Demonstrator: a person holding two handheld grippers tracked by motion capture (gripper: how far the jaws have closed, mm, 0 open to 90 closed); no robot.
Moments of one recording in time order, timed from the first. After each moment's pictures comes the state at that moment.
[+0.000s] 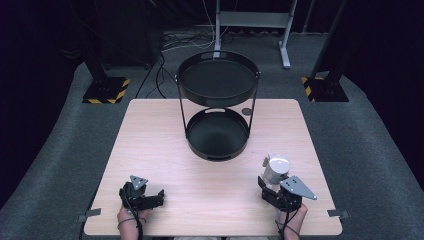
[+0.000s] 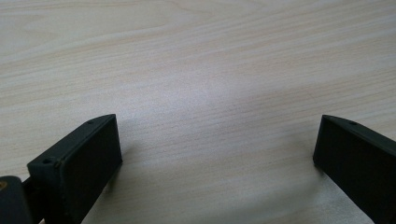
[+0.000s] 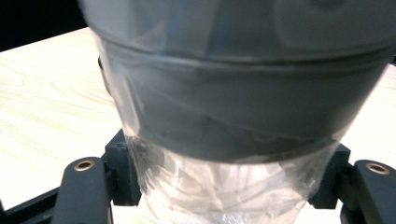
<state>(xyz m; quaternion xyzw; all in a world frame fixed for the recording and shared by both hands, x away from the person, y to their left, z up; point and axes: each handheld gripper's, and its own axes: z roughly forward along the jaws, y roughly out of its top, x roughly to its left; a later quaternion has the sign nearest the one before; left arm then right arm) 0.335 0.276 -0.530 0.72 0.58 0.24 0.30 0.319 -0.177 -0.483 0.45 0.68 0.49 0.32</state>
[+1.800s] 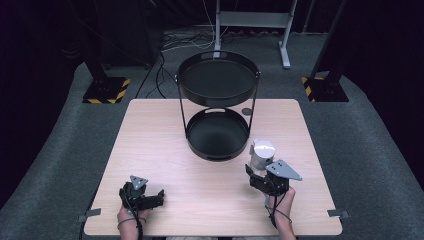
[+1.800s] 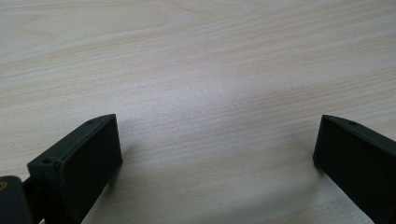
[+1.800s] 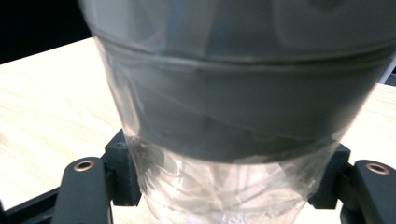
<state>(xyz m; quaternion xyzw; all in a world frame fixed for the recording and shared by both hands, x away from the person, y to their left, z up) 0.335 0.276 -0.530 0.72 0.58 0.24 0.30 0.356 -0.147 -0.462 0.42 0.70 0.49 0.31</state>
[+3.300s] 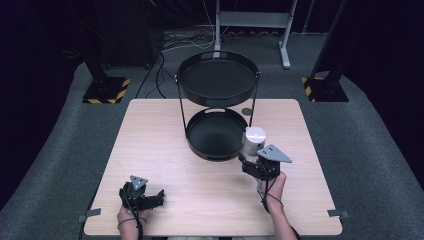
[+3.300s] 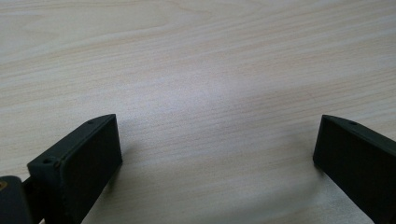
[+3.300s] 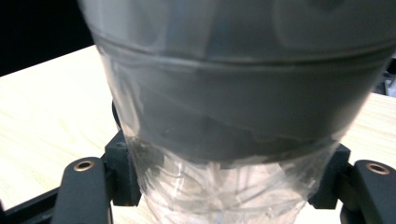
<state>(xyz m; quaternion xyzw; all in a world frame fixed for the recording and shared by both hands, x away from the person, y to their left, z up) 0.335 0.276 -0.530 0.72 0.58 0.24 0.30 0.396 -0.127 -0.450 0.41 0.70 0.50 0.30</state>
